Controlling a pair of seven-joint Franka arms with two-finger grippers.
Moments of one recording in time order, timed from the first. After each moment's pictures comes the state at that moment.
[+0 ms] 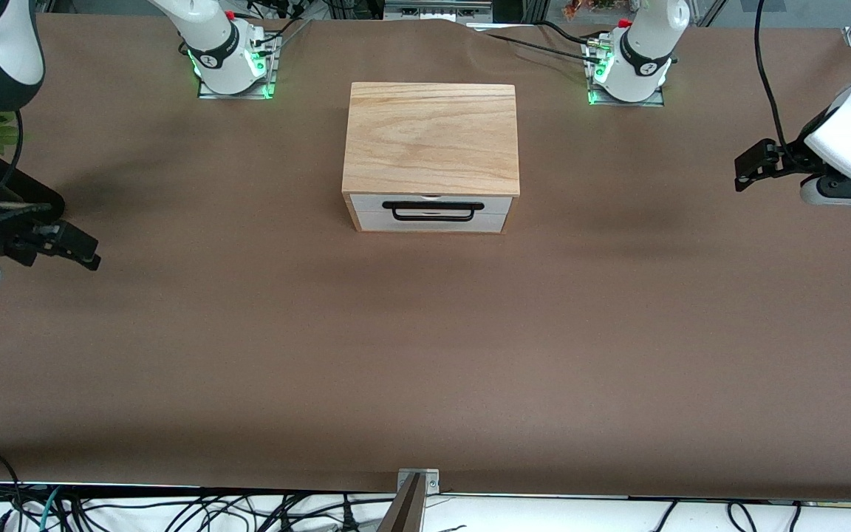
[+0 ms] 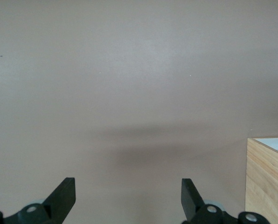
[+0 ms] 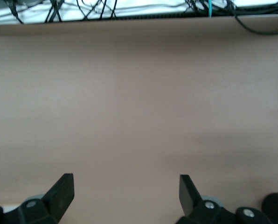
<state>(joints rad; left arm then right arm) 0.13 -0.03 -0.18 -1.69 0.04 1.61 0.00 0.10 0.21 -0.07 -1.44 0.00 1.76 0.09</state>
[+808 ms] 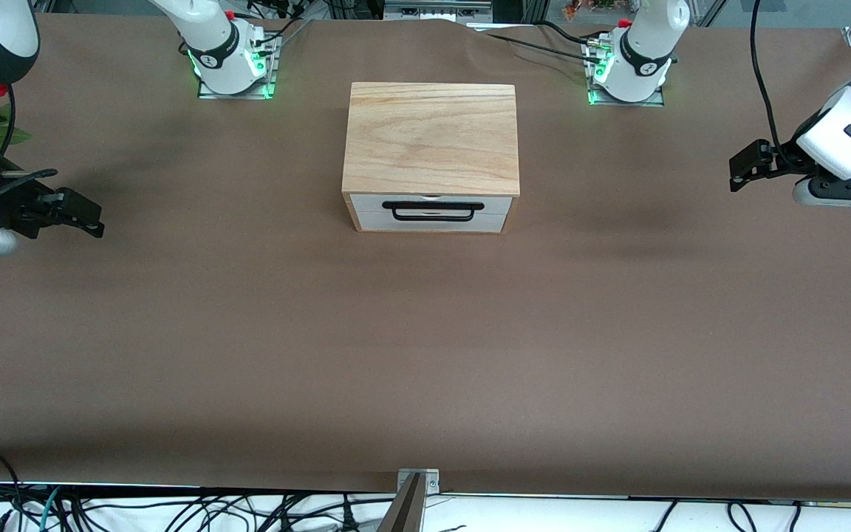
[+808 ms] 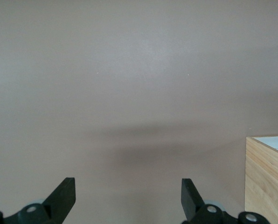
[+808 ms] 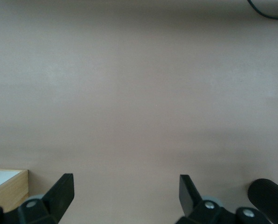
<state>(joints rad) 0.13 -0.02 -0.18 -1.69 0.04 1.61 0.00 0.08 0.16 -0.04 -1.49 -0.01 1.70 0.01</state>
